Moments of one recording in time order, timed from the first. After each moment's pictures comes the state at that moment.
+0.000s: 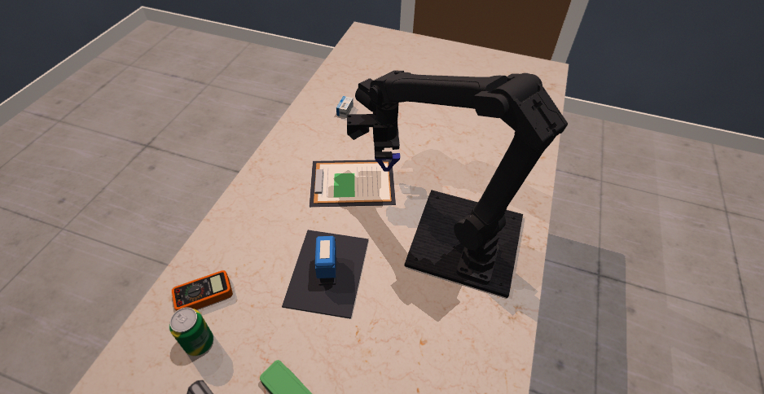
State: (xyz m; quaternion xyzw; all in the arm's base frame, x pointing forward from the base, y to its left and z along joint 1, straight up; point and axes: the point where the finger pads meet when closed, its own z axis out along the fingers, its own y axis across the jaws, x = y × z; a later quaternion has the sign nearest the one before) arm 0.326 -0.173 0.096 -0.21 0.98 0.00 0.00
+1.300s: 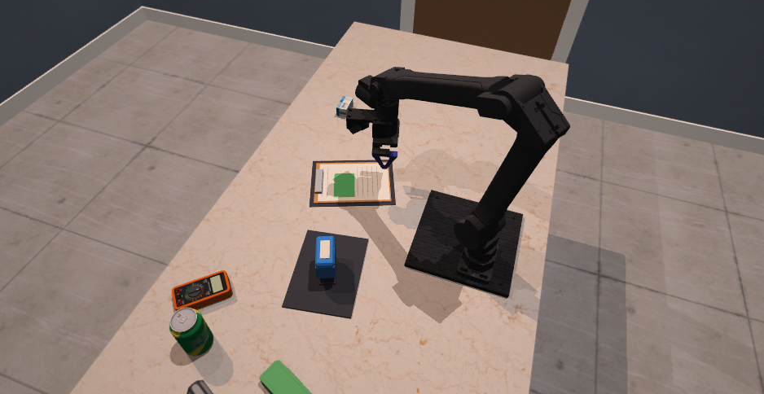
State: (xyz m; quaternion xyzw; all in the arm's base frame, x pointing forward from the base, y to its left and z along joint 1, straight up) arm 0.326 -0.172 0.107 -0.15 0.99 0.00 0.00
